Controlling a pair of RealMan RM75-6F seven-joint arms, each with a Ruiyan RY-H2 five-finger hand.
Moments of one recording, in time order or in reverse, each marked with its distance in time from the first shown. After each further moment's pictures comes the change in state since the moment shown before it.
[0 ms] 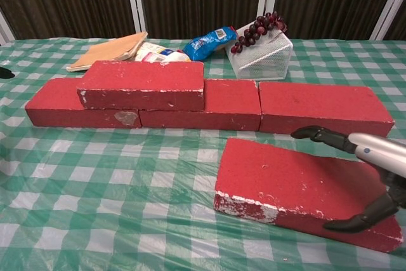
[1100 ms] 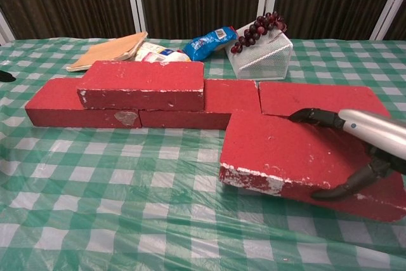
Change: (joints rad) left arm 0.019 0.000 -0.039 0.007 0.018 -0.047 0.002; right arm 0.038 -0.033 0.060 -0.005 0.104 0.045 -0.164
